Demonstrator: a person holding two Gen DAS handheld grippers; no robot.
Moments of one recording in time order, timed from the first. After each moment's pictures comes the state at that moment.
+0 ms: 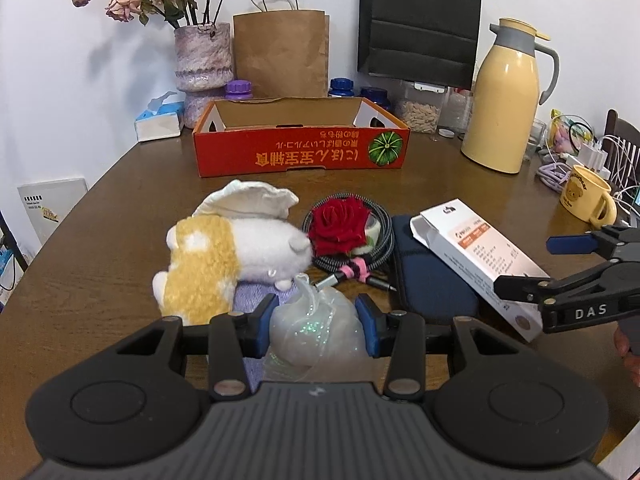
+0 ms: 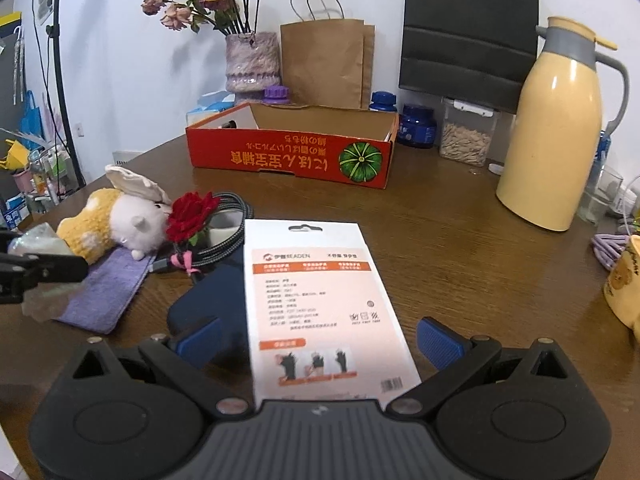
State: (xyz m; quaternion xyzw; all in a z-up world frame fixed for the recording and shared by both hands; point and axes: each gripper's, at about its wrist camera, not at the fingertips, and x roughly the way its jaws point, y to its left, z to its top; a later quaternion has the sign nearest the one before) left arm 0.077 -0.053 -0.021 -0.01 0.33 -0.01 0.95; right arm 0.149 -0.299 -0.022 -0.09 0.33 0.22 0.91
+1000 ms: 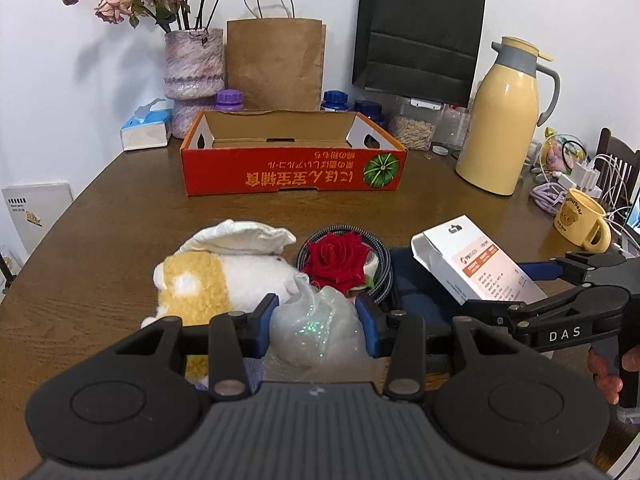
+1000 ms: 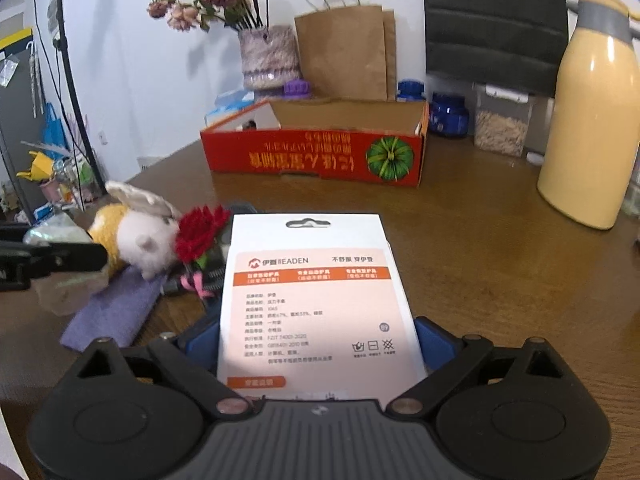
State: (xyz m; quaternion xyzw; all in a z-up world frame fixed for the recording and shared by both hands) left arm 0.105 -0.041 -0.008 -0.03 0.32 -0.03 0.95; right arm 0.180 -0.287 -0.026 -0.05 0.34 0.26 0.90
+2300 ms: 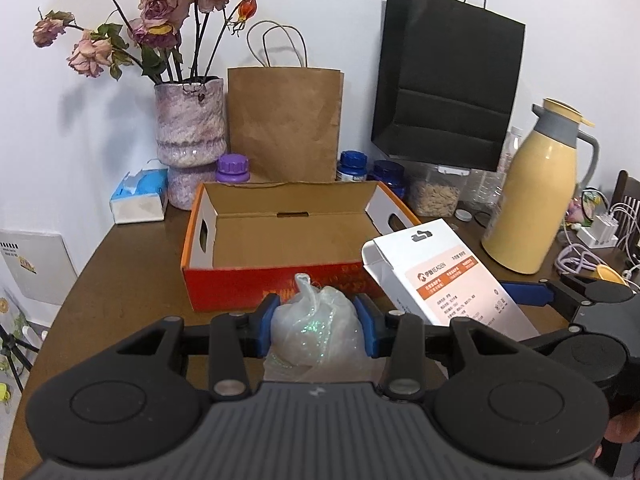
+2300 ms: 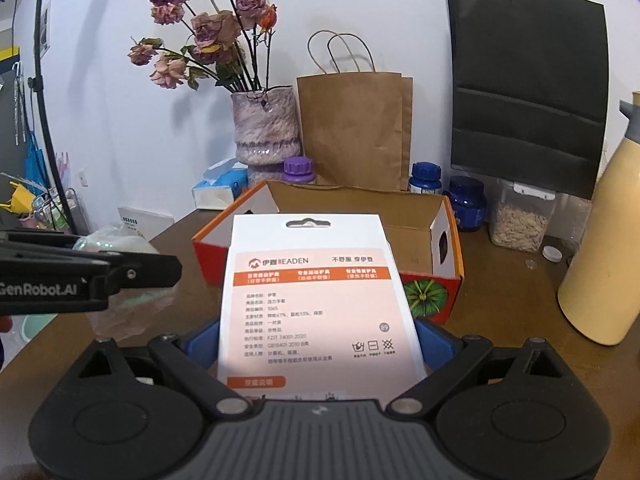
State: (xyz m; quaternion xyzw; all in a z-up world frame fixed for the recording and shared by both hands) left arm 0.231 -0.006 0.060 -0.03 0.29 -0.03 0.95; right arm 0.265 -0.192 0.043 -0.05 0.29 0.24 0.92
